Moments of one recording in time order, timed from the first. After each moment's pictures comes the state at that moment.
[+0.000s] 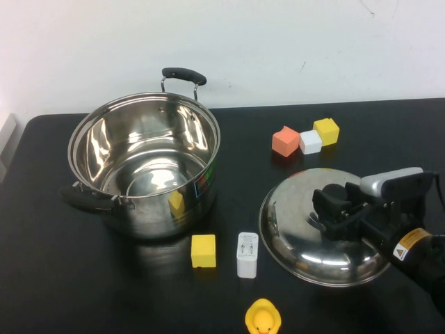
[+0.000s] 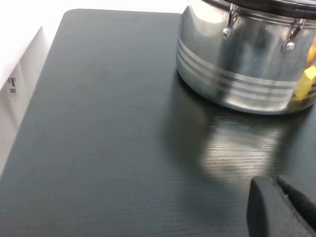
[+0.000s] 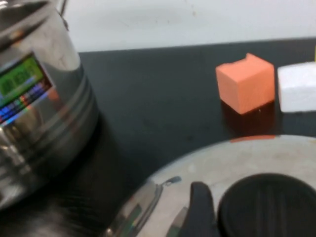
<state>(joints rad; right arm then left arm) 0.36 1.99 -0.59 -0.15 -1.08 0.28 -0.07 -0.01 0.01 -0.11 0.37 -0.02</state>
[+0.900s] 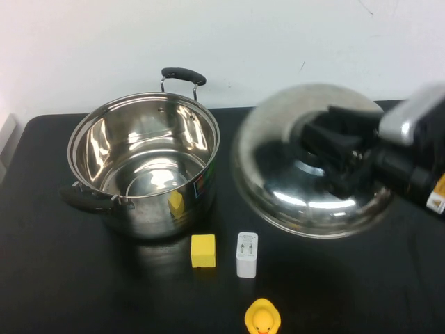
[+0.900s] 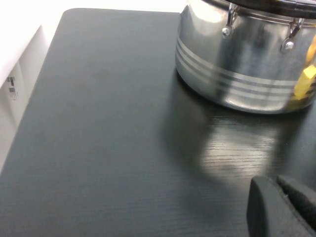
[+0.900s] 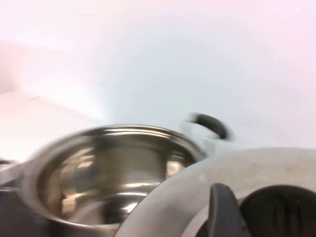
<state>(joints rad) 0.36 1.54 -0.68 -0.52 -0.85 0.38 -0.07 -0.01 0.01 -0.11 0.37 -0.02</state>
